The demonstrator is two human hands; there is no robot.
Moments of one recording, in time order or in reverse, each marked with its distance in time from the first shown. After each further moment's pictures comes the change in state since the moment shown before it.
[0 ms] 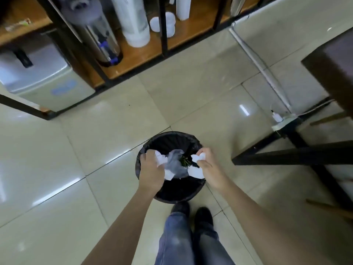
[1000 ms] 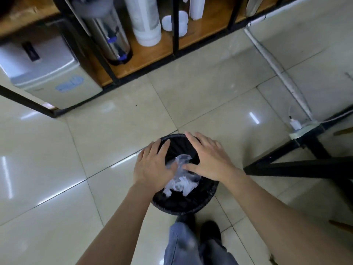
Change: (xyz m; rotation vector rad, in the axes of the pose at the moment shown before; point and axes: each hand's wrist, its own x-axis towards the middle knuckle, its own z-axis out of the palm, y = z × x) left_hand 0.035 -0.017 0.006 0.634 -0.059 0.247; right_hand 0.070 0.007 0.016 -0.932 -0.114 -0.353
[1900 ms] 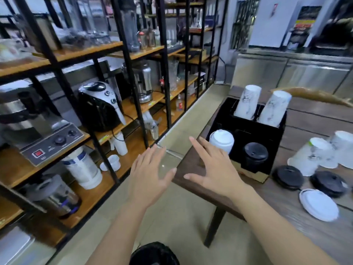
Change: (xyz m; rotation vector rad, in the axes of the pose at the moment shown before) left_hand -0.101 0.272 -0.339 -0.075 0.405 0.745; right_hand -0.294 -0.025 -0.351 -0.022 0.853 0.272
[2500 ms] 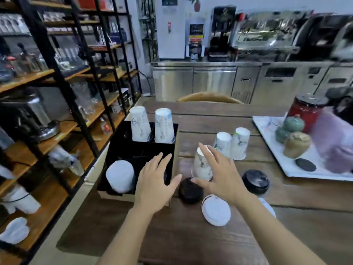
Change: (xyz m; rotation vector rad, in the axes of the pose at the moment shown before) left_hand 0.096 0.266 0.150 -0.188 -0.233 0.351; right_hand -0.121 0.249 -0.121 -0.102 0.215 0.451
